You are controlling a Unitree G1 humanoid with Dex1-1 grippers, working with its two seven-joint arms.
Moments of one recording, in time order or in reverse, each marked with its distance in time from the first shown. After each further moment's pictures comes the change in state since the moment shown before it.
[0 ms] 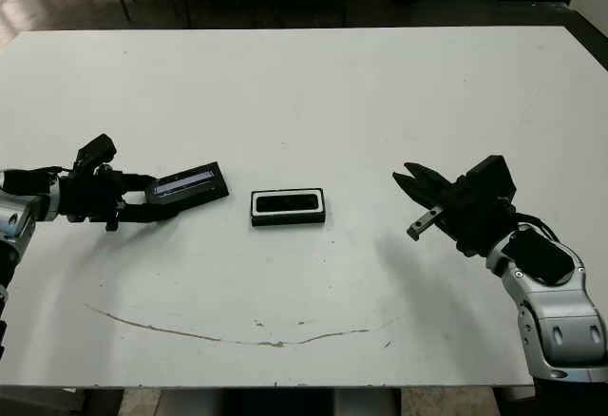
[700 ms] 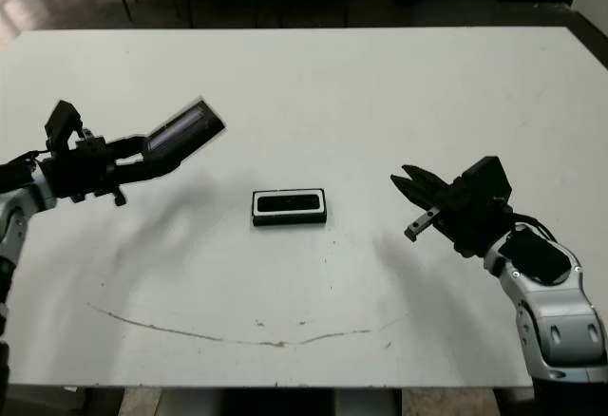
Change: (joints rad) left arm 0.177 -0.104 0.222 -0.437 -0.197 0.081 0.322; right arm 0.000 0.000 0.017 -0.028 -0.003 0.045 -0.019
